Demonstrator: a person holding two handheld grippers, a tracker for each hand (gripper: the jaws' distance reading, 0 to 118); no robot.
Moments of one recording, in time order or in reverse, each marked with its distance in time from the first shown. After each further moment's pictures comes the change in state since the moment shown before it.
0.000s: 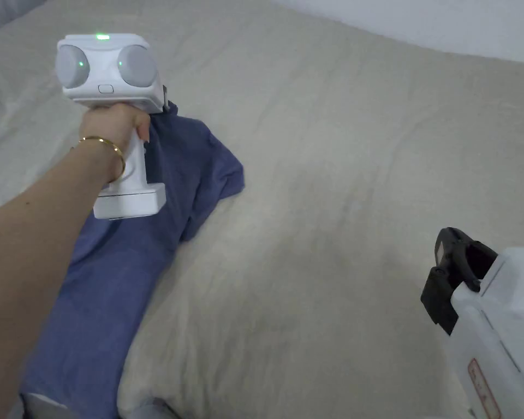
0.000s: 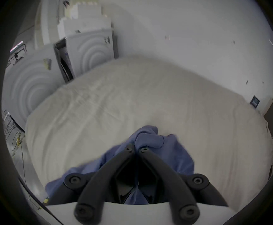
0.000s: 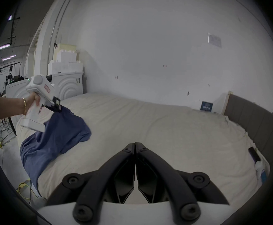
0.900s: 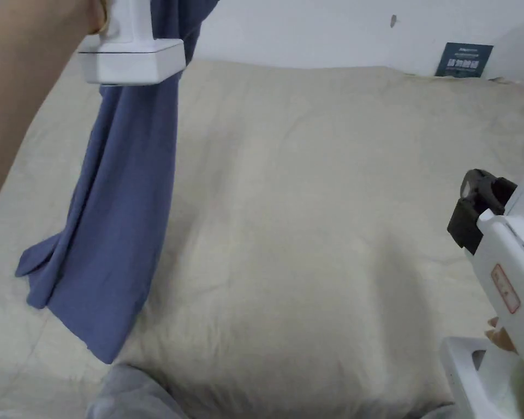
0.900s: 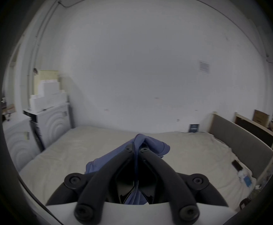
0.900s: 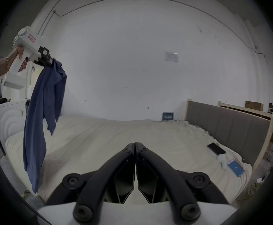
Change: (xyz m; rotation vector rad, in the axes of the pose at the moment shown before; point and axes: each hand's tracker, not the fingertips) left arm 0.155 0.047 0.311 0.431 -0.527 -0.210; right arm 0.104 -0.013 0.173 0.159 -0.313 -0.129
